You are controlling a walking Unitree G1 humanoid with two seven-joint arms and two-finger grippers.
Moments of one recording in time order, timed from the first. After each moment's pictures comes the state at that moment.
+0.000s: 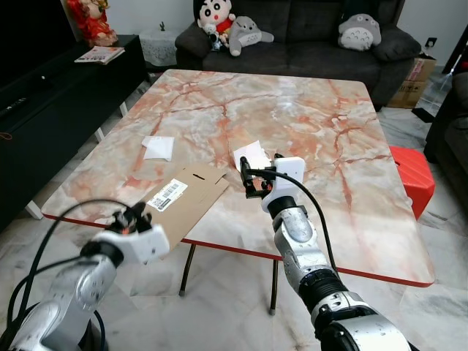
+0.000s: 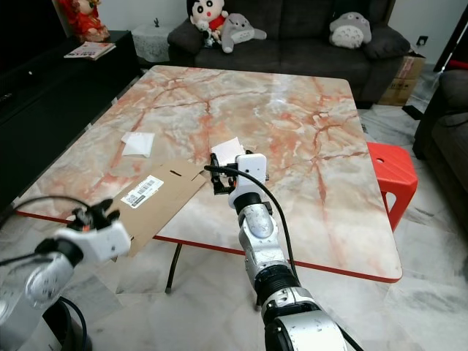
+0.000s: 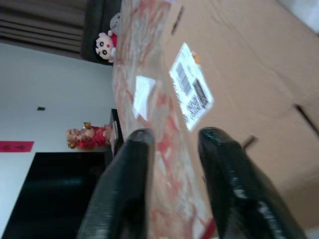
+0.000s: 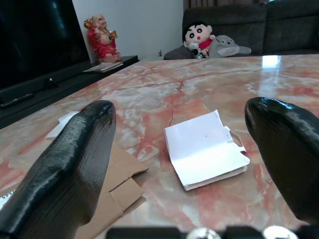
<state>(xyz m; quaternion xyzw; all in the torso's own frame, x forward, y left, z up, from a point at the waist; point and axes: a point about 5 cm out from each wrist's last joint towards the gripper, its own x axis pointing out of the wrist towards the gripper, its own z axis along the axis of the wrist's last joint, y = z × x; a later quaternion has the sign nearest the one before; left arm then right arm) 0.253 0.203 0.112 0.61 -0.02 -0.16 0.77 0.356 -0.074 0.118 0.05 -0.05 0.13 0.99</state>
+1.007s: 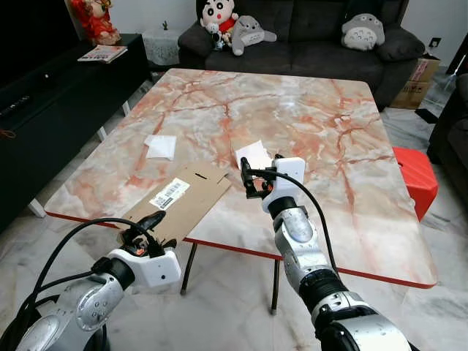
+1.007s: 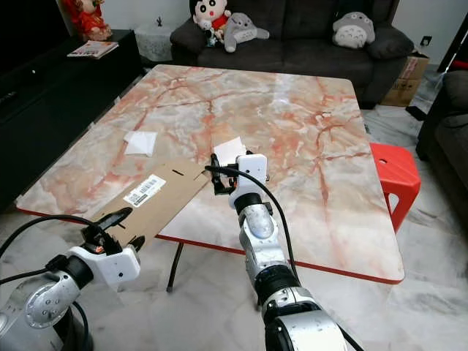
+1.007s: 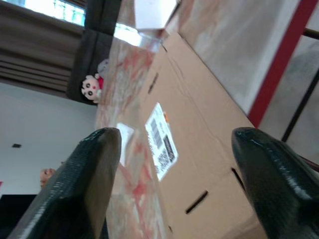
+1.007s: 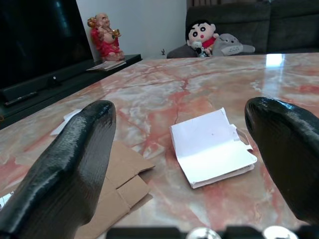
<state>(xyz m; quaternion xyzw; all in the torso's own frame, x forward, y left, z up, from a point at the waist) 0.242 0.184 0.108 0.56 -0.07 -0.25 0.78 0.356 -0.073 0.117 0.05 -0.05 0.13 0.99</state>
